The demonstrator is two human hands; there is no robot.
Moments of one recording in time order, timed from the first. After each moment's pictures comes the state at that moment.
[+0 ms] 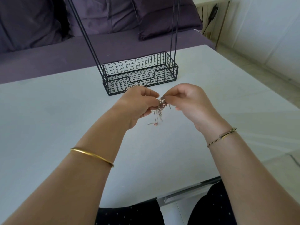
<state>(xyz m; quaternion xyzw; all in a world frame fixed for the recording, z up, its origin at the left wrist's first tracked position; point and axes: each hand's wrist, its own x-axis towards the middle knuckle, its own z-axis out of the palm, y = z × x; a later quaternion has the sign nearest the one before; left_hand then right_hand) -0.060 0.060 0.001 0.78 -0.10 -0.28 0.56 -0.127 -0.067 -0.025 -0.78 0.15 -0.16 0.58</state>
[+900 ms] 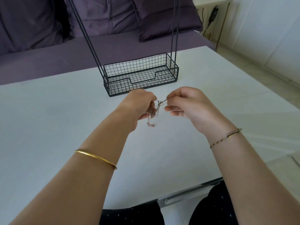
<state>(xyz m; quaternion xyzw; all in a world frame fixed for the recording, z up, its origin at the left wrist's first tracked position) -0.064 0.056 0.006 0.80 -0.06 -0.26 0.53 -0.127 -0.067 -0.022 -0.72 0.19 -0.10 0.66</state>
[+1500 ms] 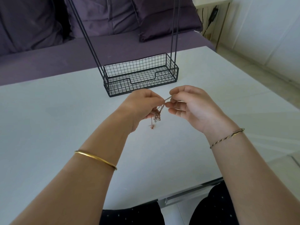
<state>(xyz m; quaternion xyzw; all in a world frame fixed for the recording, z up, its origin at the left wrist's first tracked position) -0.062 0.057 -0.001 0.80 -0.13 -0.27 0.52 -0.127 -0.068 -0.018 -0.60 0.21 -0.10 0.76</state>
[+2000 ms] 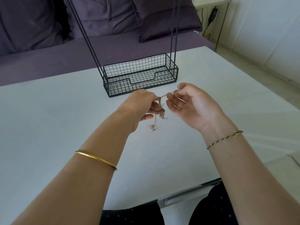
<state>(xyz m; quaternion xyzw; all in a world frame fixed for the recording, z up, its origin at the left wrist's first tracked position) -0.064 0.053 0.002 0.78 -0.09 -0.28 0.55 -0.126 -0.066 -0.016 -0.38 0.21 -0.12 0.89</state>
